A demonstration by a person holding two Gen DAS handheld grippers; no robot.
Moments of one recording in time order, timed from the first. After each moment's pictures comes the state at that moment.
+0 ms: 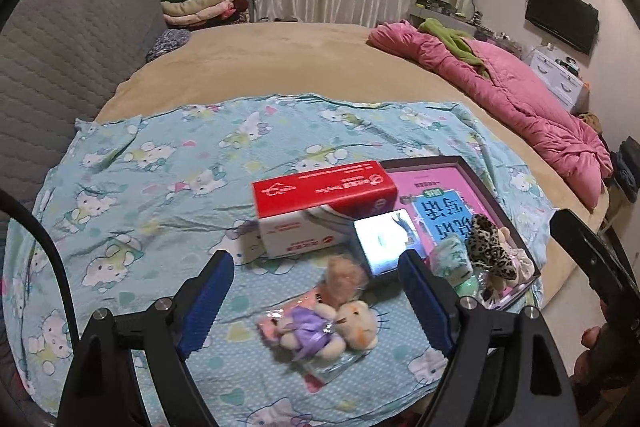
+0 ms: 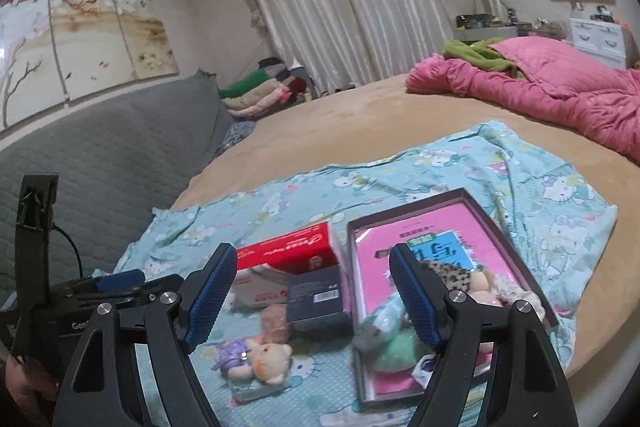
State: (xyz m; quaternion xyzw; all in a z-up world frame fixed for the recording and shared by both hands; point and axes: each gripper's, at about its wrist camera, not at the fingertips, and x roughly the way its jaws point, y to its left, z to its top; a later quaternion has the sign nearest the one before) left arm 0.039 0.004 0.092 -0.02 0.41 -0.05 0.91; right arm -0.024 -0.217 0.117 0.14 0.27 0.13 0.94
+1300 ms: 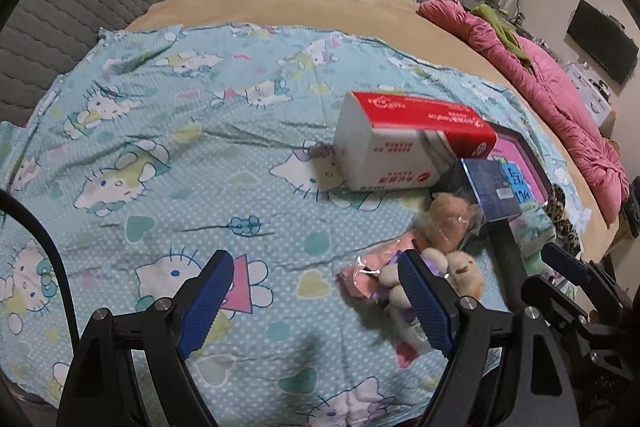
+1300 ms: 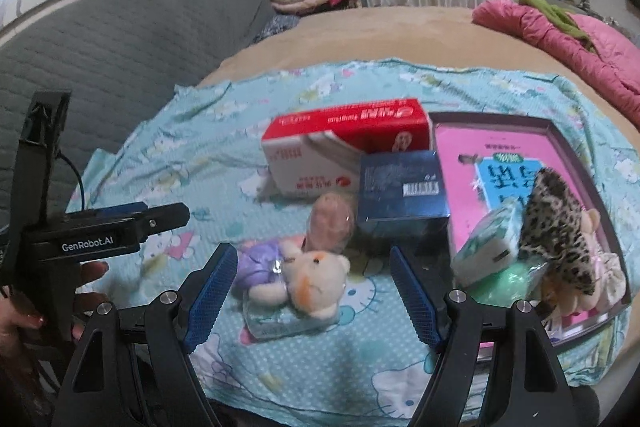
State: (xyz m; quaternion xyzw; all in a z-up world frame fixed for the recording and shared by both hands) left arm 0.040 0.095 -0.007 -0.09 0.47 -0.02 0.88; right arm 0.005 -0.116 0.018 0.04 0.41 0.21 0.89
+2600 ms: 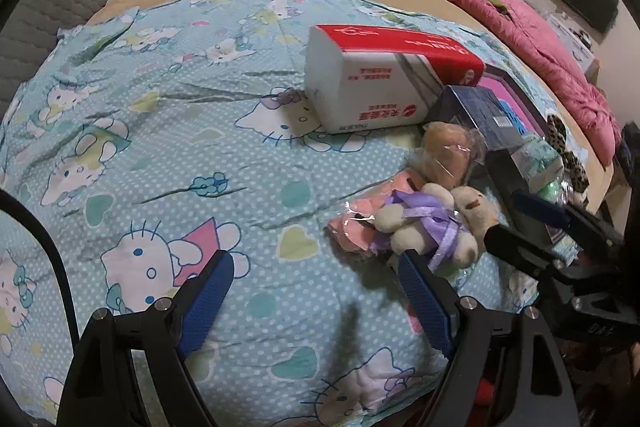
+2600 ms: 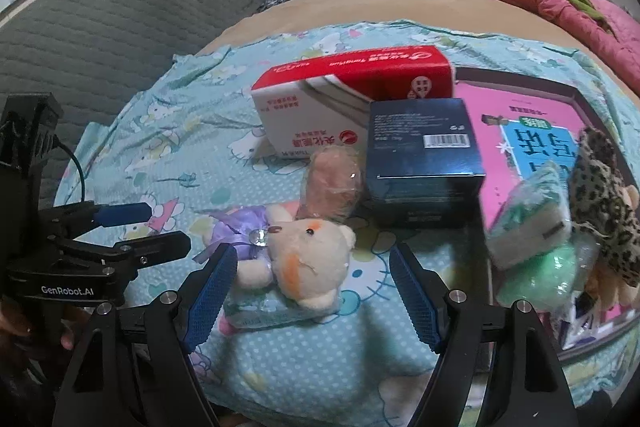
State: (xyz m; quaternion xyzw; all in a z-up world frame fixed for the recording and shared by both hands) left arm 0.038 0.081 -0.043 -0.05 0.52 -0.07 0.85; right arm 0.023 -0.106 -0.023 0.03 0.45 0.23 0.86
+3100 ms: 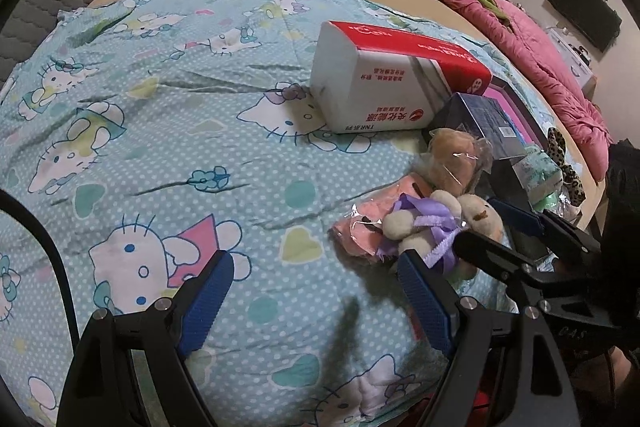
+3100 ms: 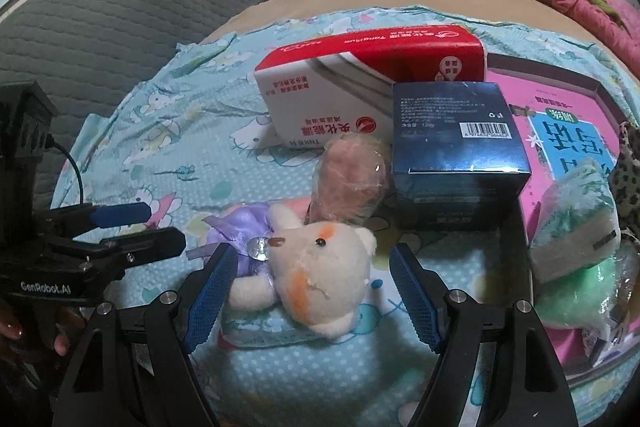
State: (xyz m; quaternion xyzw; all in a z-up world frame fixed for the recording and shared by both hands) left arm 0.043 0.090 -0.051 -0.08 0.52 -0.08 0.85; right arm 0.038 -0.090 -0.041 0.04 0.46 0.24 0.85
